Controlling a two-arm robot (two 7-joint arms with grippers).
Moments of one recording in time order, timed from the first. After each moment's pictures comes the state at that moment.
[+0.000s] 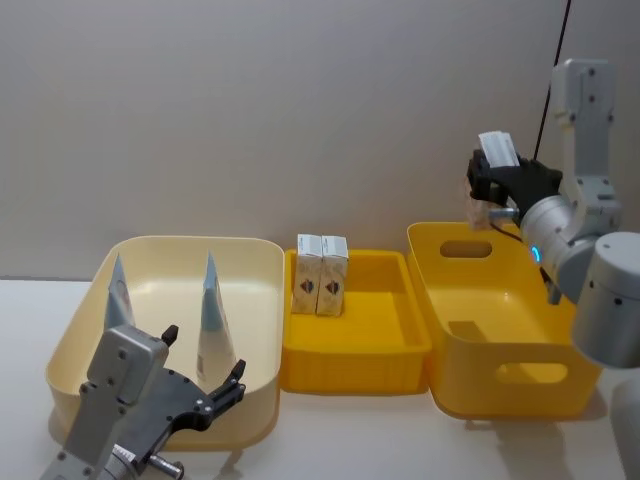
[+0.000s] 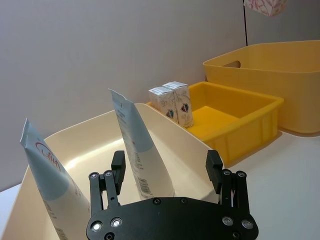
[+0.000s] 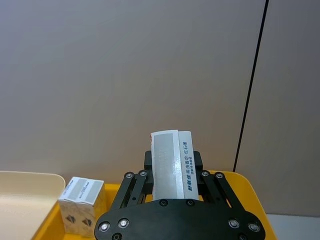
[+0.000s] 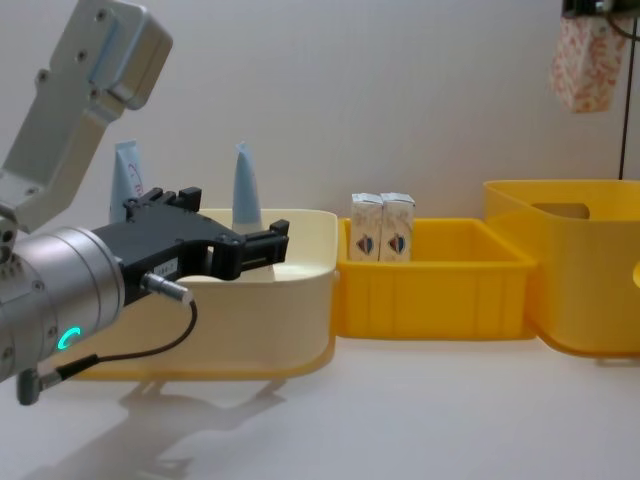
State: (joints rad) left arm -0.24 0.38 0.45 -1.63 -0.20 0.01 -0.01; right arm 0.65 0.04 -0.08 -1.44 0.05 0.51 -0.01
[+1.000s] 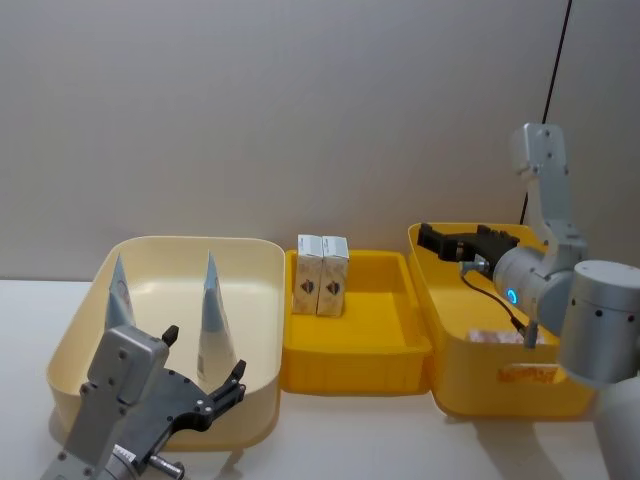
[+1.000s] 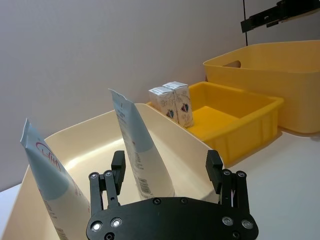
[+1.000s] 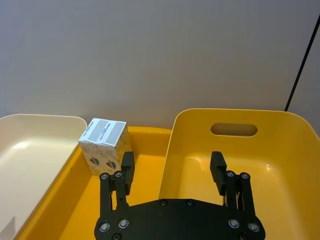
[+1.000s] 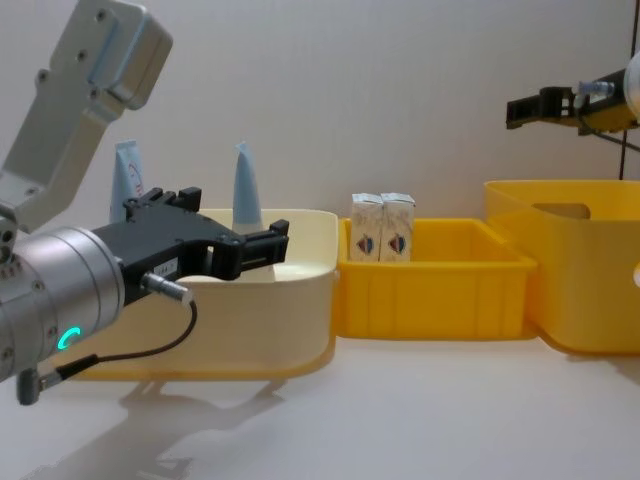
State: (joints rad) left arm -0.24 0.38 0.45 -1.63 -0.20 0.01 -0.01; right arm 0.68 0.04 -0.06 -1.28 0.11 0.62 0.11
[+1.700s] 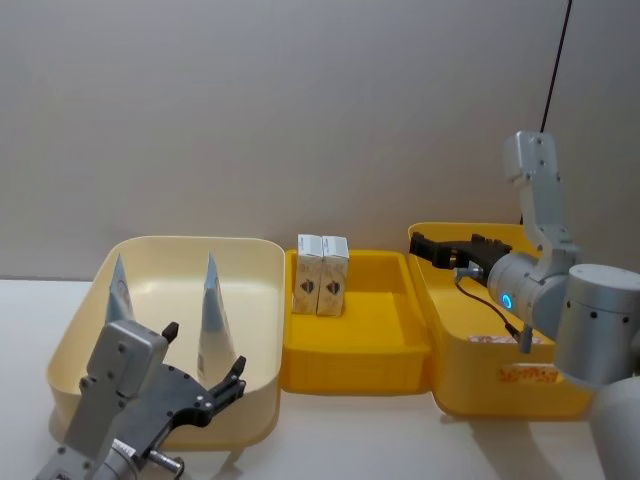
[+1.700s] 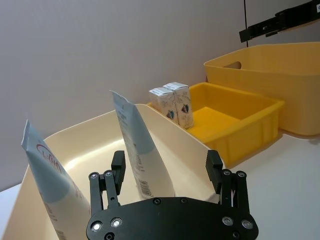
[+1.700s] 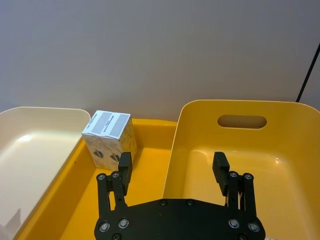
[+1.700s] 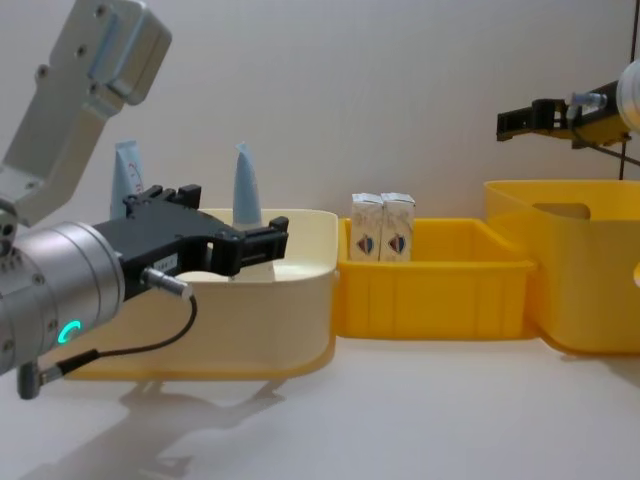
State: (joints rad) left arm -0.24 0.38 0.45 -1.63 -0.21 0.02 -0.02; right arm 0.68 0.03 -0.06 -1.25 0.12 0.63 0.12
